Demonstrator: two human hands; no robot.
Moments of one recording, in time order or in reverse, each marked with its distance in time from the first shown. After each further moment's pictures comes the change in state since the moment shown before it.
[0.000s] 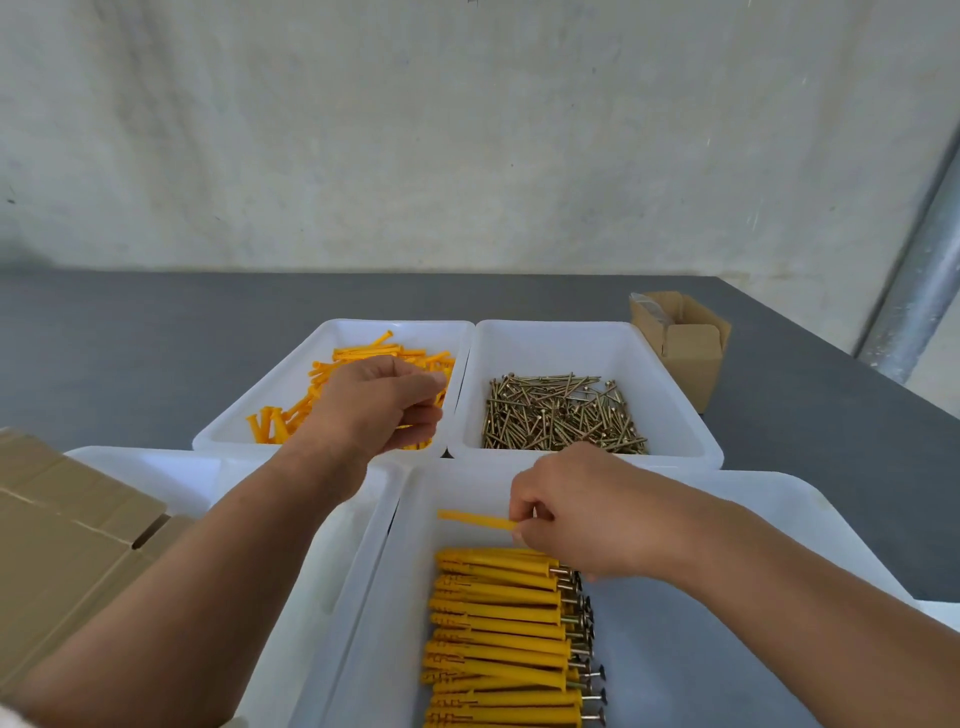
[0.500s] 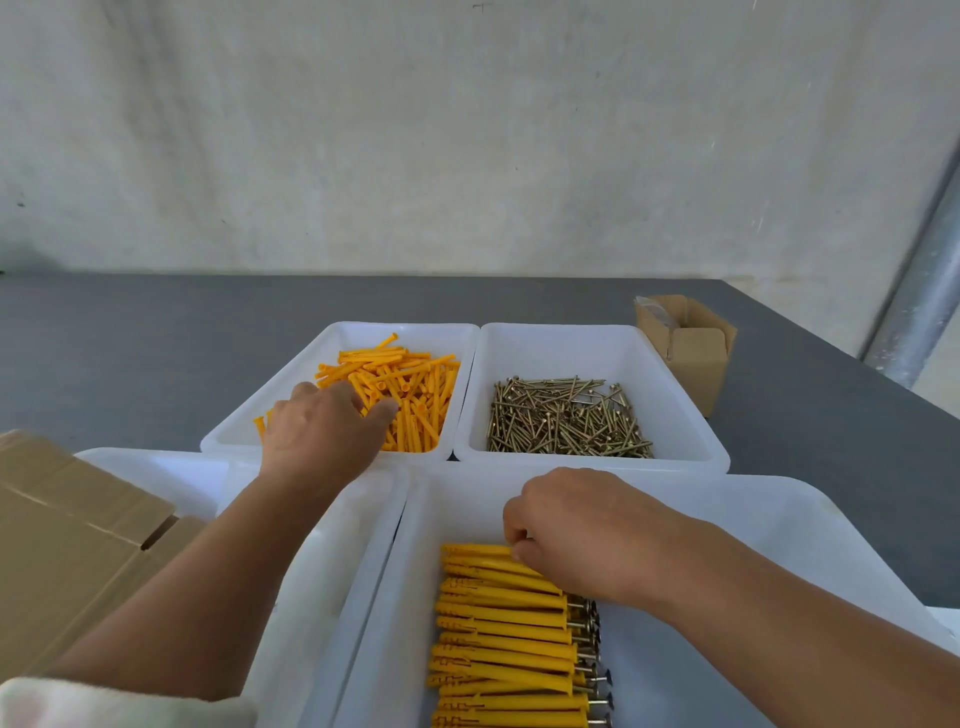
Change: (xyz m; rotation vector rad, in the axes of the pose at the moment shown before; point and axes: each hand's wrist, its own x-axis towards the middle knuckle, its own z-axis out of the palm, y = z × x) left_hand 0.023 -0.029 -0.038 1.180 0.338 0.067; right_hand 0.007 -0.004 0.020 -0.289 0.022 -0.088
